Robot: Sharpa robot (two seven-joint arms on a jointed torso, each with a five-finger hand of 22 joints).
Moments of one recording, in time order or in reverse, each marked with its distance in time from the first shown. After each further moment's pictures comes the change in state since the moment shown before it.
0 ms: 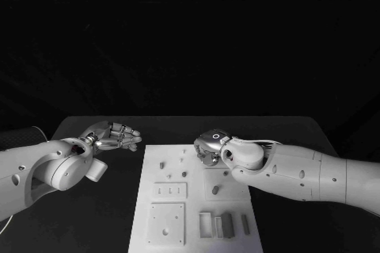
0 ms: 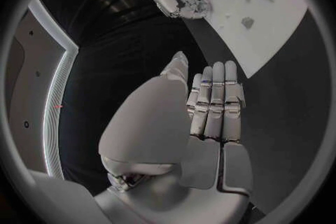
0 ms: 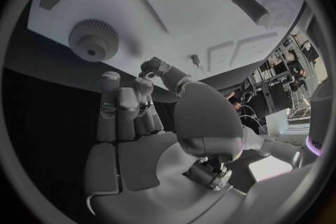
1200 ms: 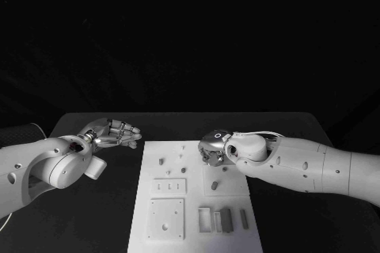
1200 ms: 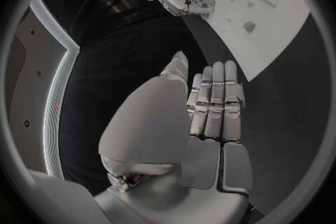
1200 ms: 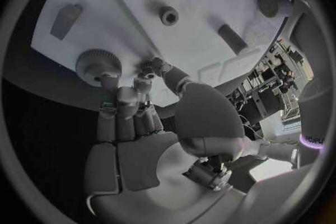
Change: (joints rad) left arm 0.000 -0.009 0.000 0.024 0.001 0.000 0.000; left_hand 0.000 0.000 0.000 0.000 0.000 0.000 0.000 0.000 -0.001 0.000 0.000 0.004 -0.001 0.000 0.000 0.004 -0.002 0.005 0.000 0.000 0.004 0.000; right arm 0.010 -0.029 -0.005 -0.028 0.020 0.154 0.150; right_hand -0.030 -0.044 -0.016 0.017 0.000 -0.004 0.004 -0.050 -0.063 -0.009 0.010 -0.062 0.035 -0.012 0.018 -0.029 -0.012 0.000 -0.007 0.015 -0.035 0.000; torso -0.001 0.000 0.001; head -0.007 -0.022
